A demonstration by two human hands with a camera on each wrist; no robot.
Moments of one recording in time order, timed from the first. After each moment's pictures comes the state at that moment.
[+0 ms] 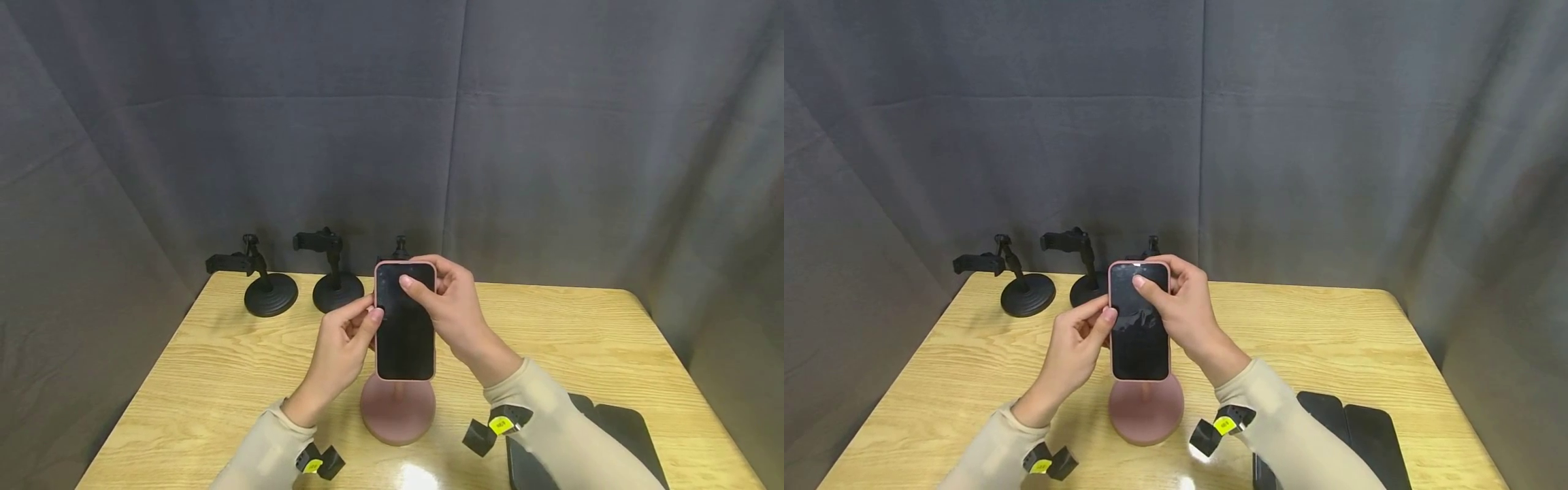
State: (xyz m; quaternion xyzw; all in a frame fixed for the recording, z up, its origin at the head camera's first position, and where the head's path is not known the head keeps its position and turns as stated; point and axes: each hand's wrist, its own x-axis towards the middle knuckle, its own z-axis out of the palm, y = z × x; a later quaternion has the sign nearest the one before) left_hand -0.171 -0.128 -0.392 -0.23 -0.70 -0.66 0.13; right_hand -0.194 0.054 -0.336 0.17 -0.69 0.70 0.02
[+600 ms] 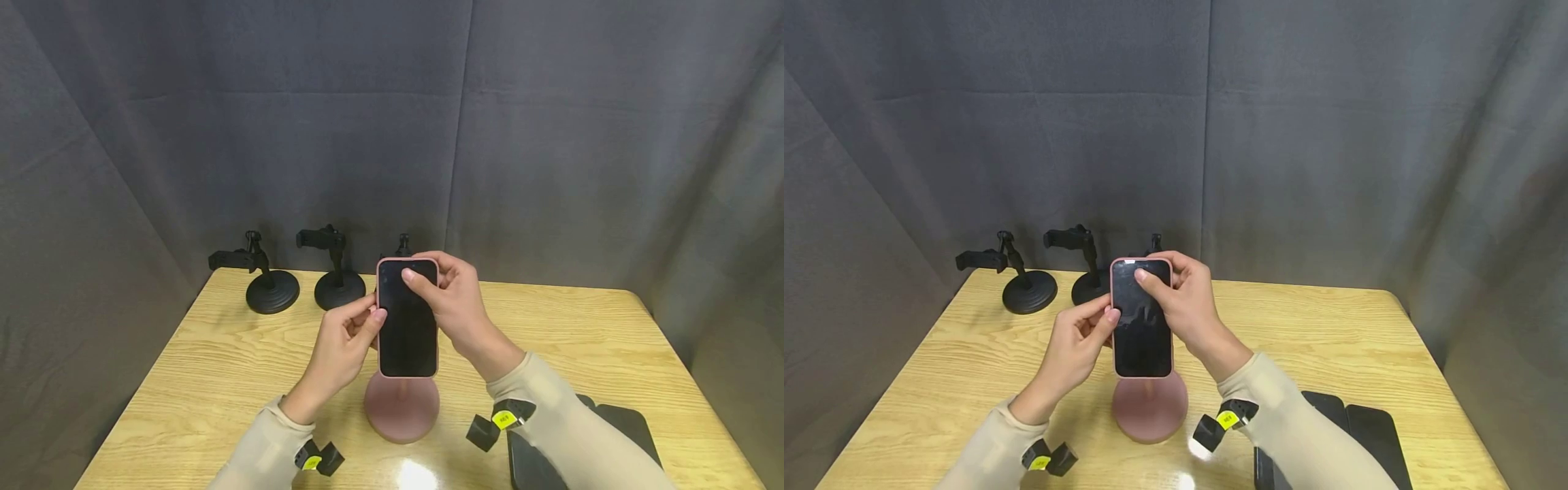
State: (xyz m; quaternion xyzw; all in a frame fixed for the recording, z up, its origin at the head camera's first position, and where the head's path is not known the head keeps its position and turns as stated) left_hand -0.172 -0.133 -0.390 -0.25 -0.70 -0.66 0.11; right_hand -0.199 0.050 -0.333 0.16 -0.69 0.70 0.03
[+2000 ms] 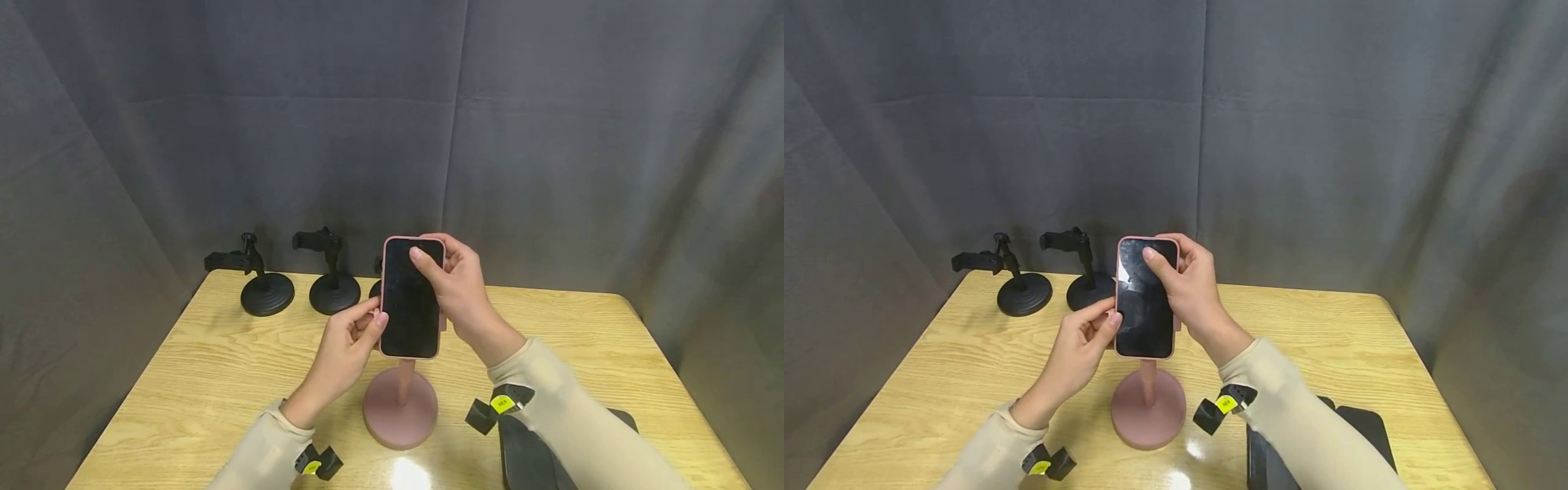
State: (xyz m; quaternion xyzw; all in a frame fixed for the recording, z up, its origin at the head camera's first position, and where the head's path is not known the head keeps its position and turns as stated) left_hand -0.167 -0.124 -0.390 -0.24 -0.71 -0.66 0.08; right_hand -0.205 0.057 -0.312 0.15 -0.69 0.71 0.03
